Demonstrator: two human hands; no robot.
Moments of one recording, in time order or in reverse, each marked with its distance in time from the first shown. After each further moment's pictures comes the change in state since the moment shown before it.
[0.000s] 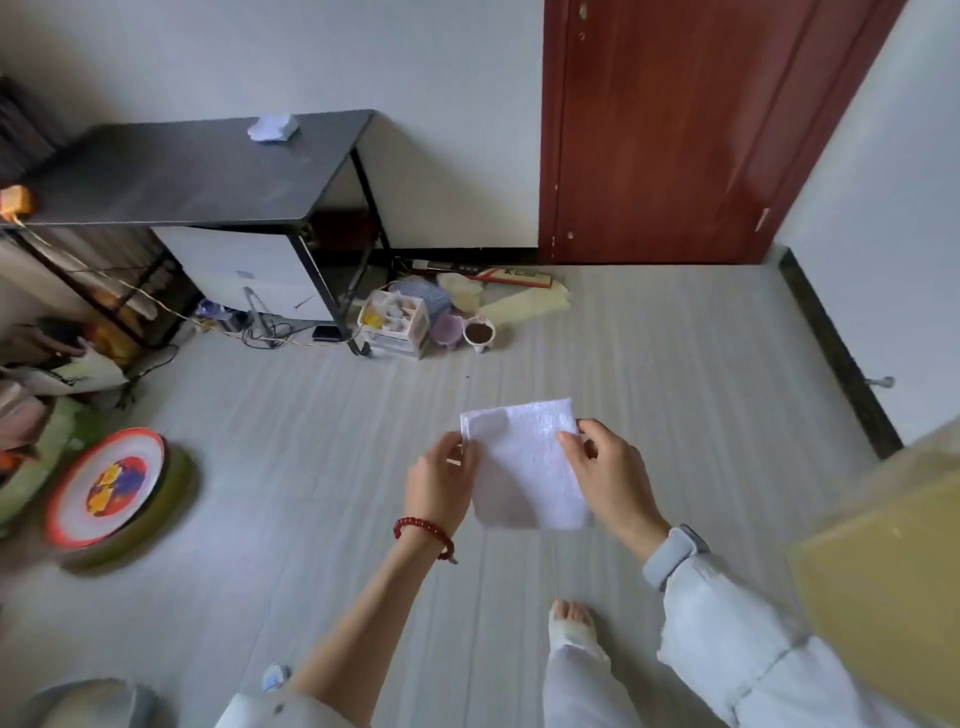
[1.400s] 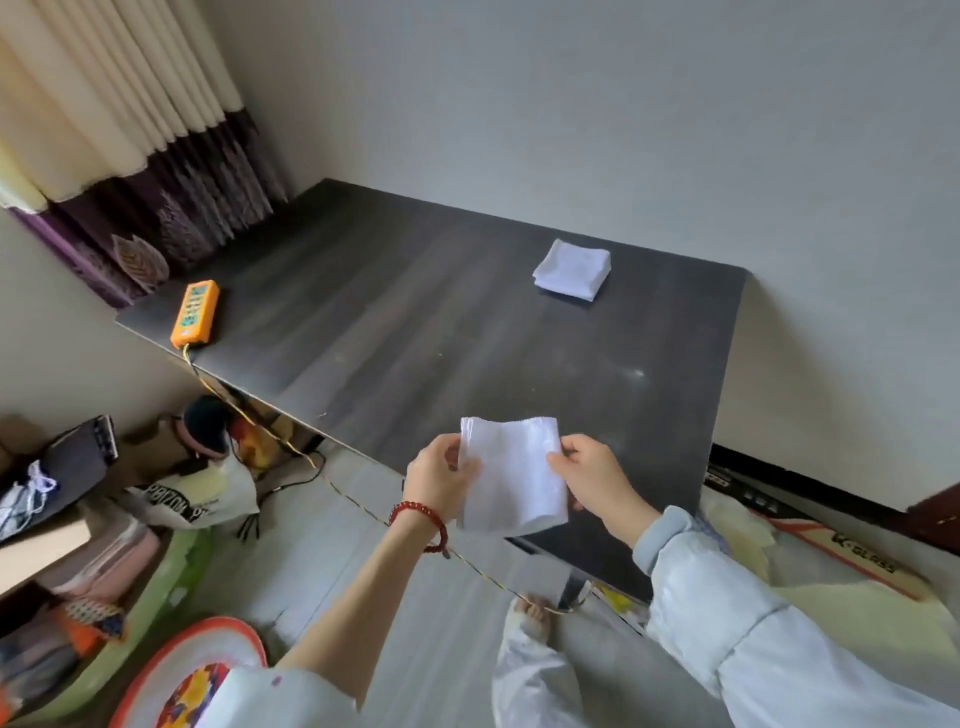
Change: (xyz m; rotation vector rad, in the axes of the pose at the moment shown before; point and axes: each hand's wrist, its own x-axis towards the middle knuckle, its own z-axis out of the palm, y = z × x) left_hand 0.917 -0.217 -0.508 -0.035 0.219 -0.304; right_hand 0.748 -0.511 0.676 0.167 -0.639 0.037
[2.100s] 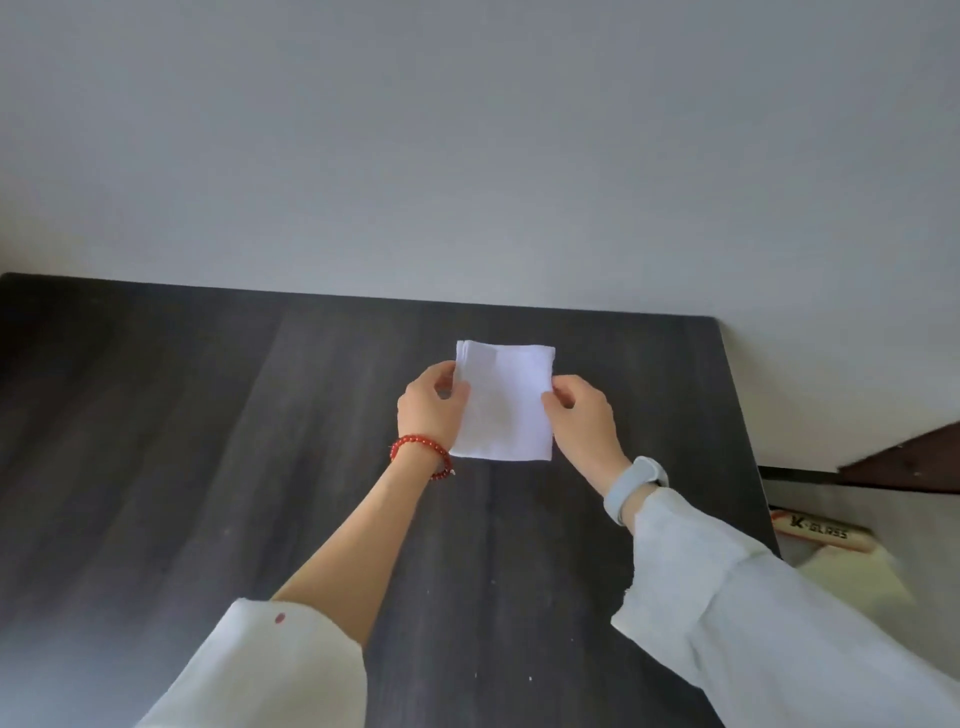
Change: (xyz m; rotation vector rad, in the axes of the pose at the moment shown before) left_hand 0.462 0.168 0.108 -0.011 -0.204 0.190; right_hand 0.405 -0.072 -0.100 -0.040 0.551 0.107
